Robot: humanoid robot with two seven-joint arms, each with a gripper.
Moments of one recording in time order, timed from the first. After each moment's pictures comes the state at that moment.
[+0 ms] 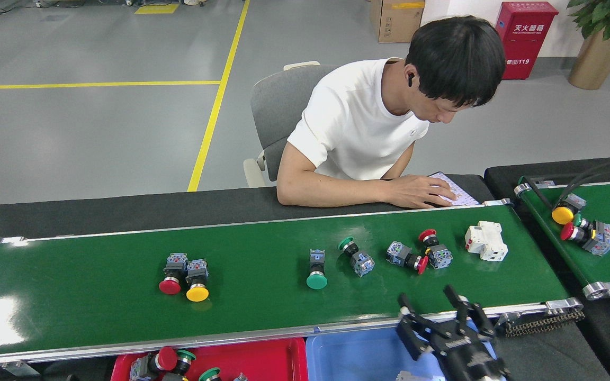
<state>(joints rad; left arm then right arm) 0.39 0.06 0.56 -1.65 -1.29 -0.53 -0.01 -0.06 0.06 0.17 -1.53 1.31 -0.14 0.09</state>
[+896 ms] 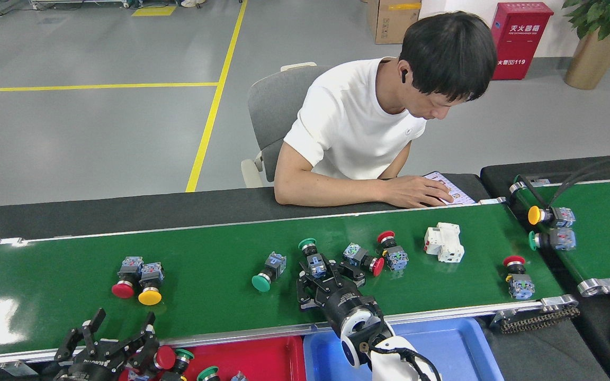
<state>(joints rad) 0.02 0.06 0.30 -1.43 -1.58 -0.38 -0.03 -0.39 0.15 0.51 -1.11 1.32 0.04 0.09</state>
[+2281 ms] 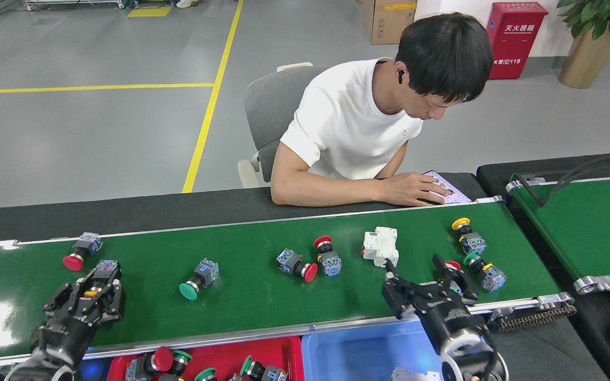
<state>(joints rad) 0.03 0.25 0.29 -1.38 -1.40 -0.44 0.03 0.02 -0.01 0.11 -1.61 1.32 -0.03 0.13</state>
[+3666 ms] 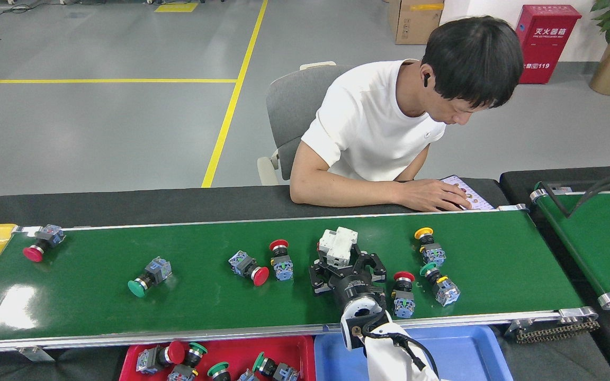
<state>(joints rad) 0.48 0.13 0.48 -1.68 -1.23 -0.46 0.02 -0.47 0.16 0.55 -0.99 1.30 0.27 0.13</state>
